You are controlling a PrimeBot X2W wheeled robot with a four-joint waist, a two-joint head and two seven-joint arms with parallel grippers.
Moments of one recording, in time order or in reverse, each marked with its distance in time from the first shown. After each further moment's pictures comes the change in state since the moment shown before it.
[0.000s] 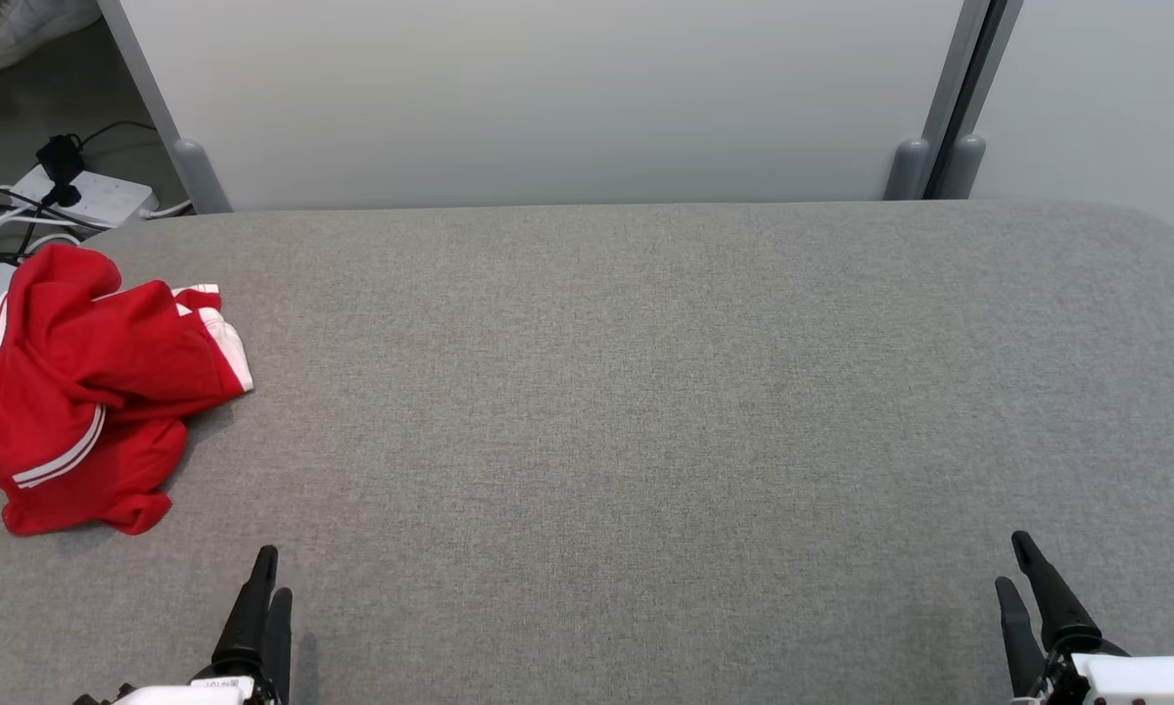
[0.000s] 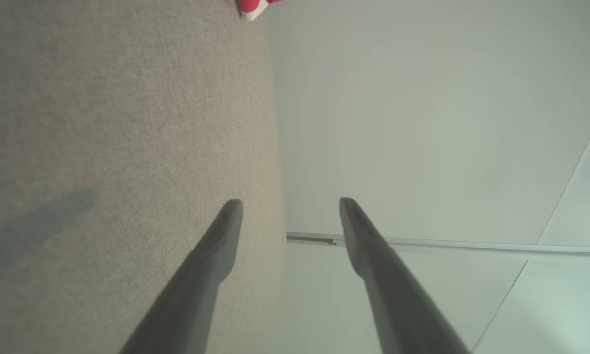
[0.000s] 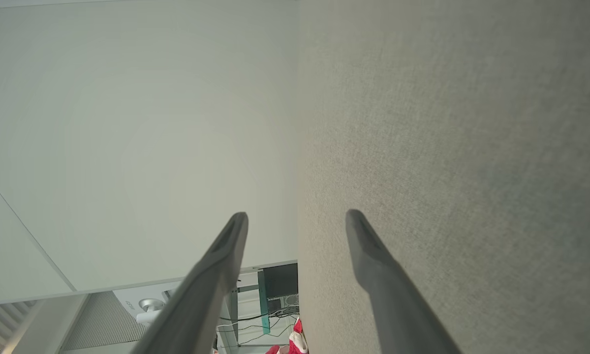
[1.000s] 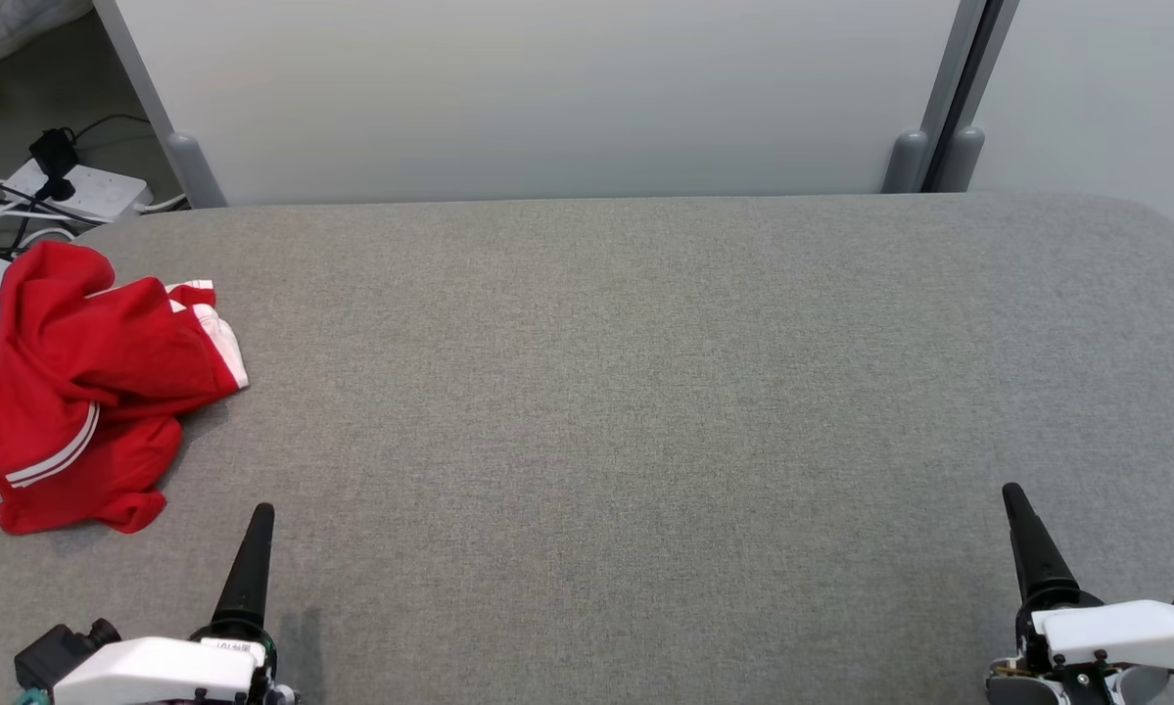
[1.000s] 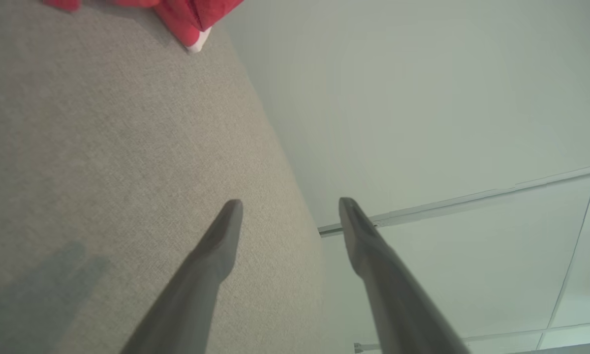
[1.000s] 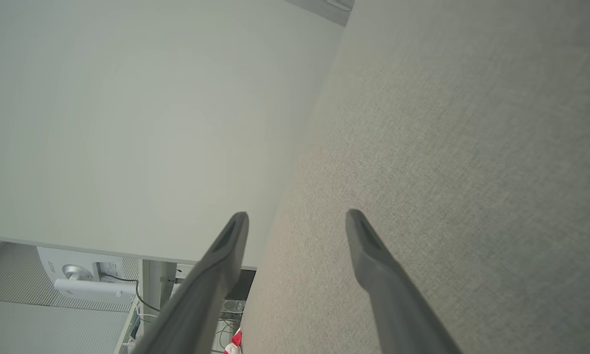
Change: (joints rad) left arm -0.050 0.105 -0.100 -0.016 0.192 0.000 -0.090; right arm -0.070 -0.004 0.024 -0.001 -0.312 0.000 -0.084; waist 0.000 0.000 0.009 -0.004
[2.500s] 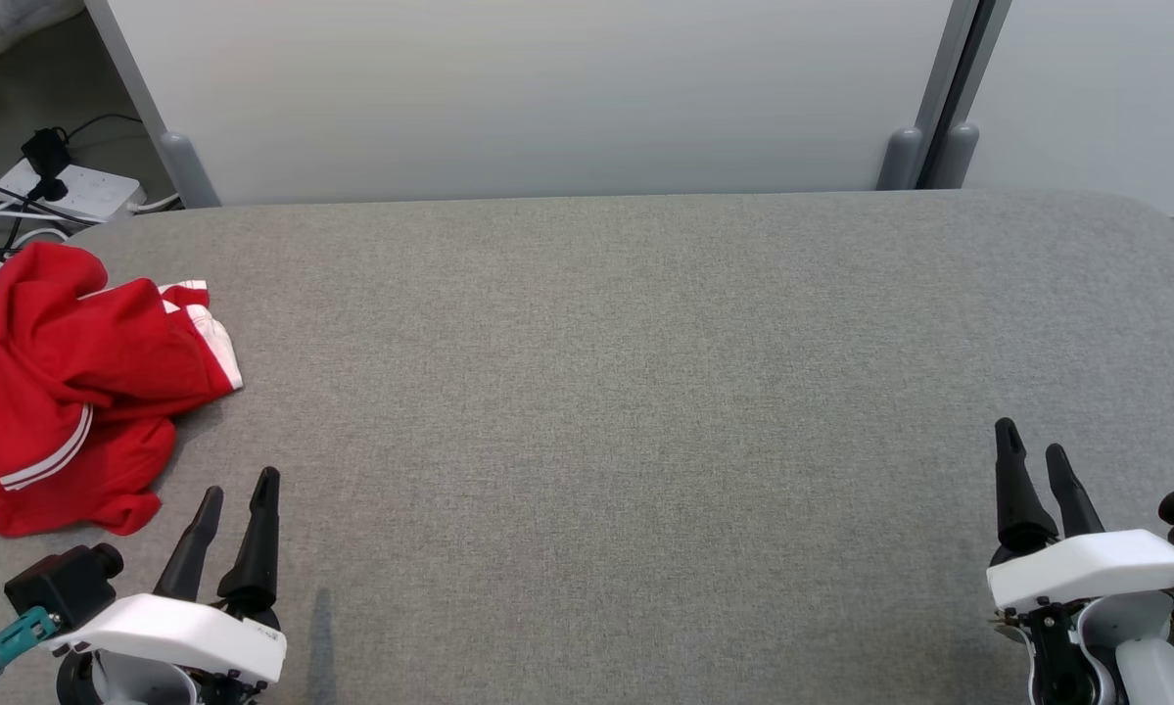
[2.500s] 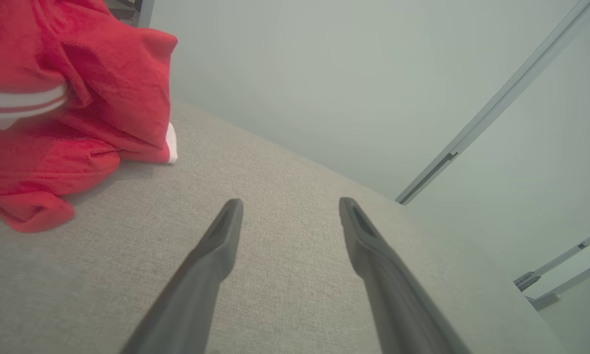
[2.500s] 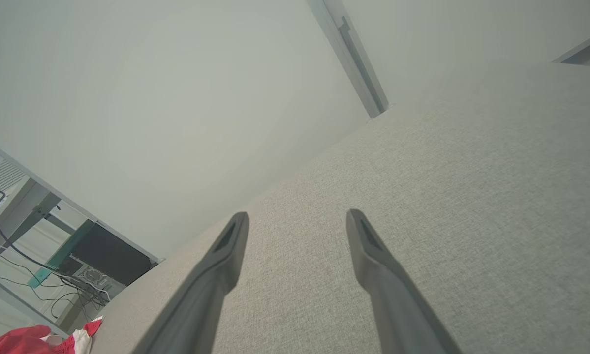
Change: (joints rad) left arm -0.058 0.075 -0.043 0.007 0.629 -0.001 -0.127; right arm -0.117 -0.016 0.000 0.062 -0.622 0.000 -0.126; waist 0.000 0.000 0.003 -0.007
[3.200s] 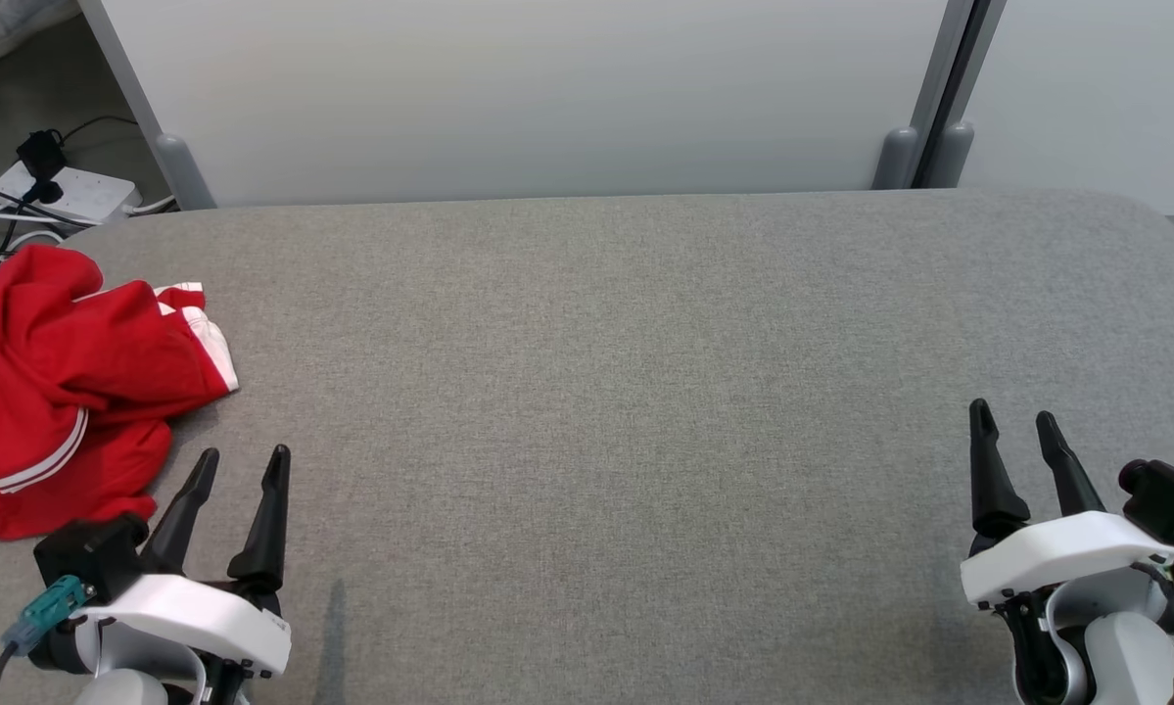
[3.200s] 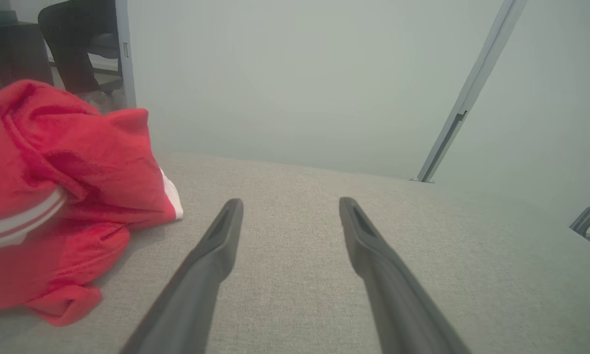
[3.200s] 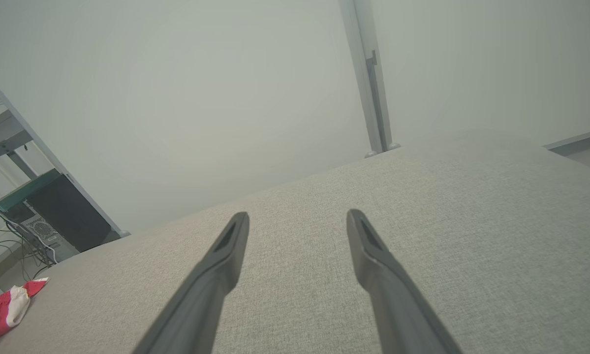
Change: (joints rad) left arm -0.039 0.035 -0.025 -0.001 0.266 0.000 -0.062; right arm -0.045 -0.008 0.032 0.028 -0.263 0.000 -0.060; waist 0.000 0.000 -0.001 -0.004
